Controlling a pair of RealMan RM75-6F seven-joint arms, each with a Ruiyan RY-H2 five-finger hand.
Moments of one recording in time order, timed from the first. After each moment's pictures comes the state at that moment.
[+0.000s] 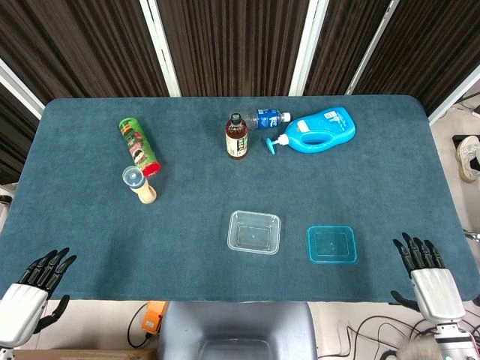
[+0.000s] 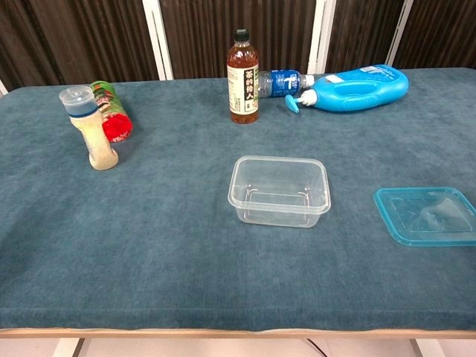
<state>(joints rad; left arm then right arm) -0.03 -1.03 0.12 -1.62 1.82 1.60 0.03 -0.01 -1.14 -0.03 -1.65 -1.58 1.48 -0.25</state>
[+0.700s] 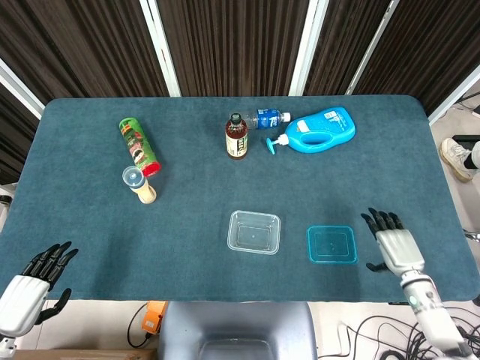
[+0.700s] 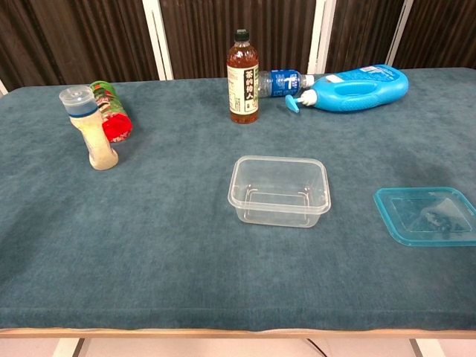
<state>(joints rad) -0.07 -1.02 0.10 -1.62 1.78 1.54 -0.03 0.31 -1.12 0.12 -1.75 -1.13 1.00 -0.45</state>
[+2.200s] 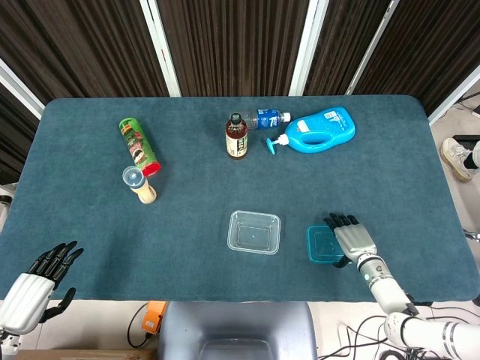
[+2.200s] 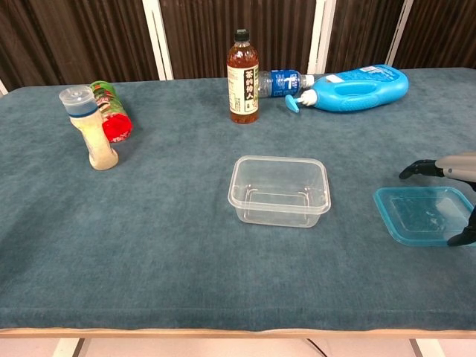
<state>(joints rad) -0.09 -1.02 0.11 -1.61 1.79 1.53 -0.04 0.64 -1.28 0.01 -1.67 -0.73 0.87 -0.61</state>
